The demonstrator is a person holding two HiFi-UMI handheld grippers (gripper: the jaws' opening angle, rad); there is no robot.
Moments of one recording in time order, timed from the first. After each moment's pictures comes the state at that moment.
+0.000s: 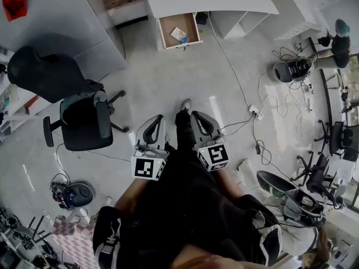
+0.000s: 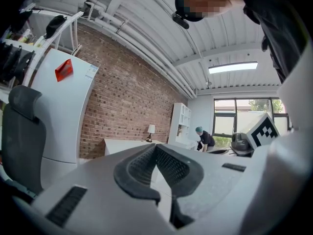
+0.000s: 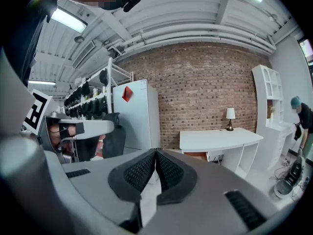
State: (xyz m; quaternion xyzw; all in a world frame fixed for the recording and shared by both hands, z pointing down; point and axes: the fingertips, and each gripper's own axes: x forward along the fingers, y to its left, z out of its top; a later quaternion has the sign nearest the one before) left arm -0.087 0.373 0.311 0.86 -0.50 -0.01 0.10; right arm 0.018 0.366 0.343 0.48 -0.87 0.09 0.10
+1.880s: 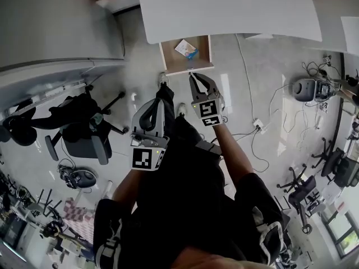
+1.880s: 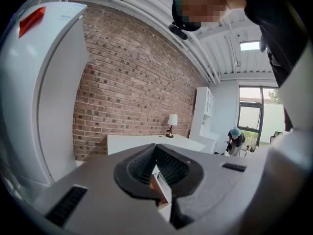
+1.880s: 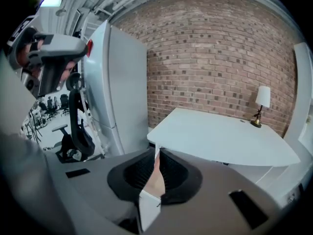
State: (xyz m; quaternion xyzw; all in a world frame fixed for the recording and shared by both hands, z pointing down) left arm -0.041 -0.106 0.399 0.81 -0.56 0.04 0.15; right arm 0.059 -0.162 0.574 0.38 -0.88 0.12 0.27
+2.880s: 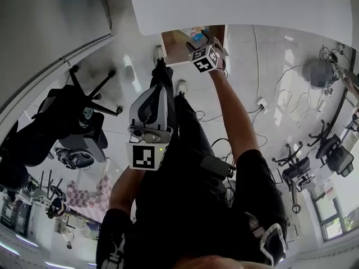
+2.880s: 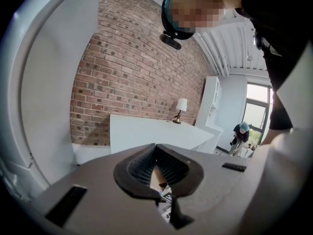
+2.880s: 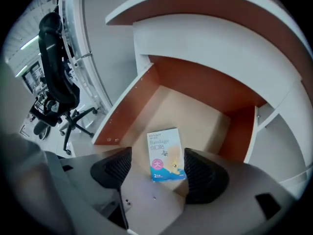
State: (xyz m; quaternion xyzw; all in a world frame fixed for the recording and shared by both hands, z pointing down) left arm -0.062 -0.217 0.553 0.81 -0.55 0.09 0.19; right arm 0.051 -0.276 0.918 0.28 -0.80 0.18 0.50
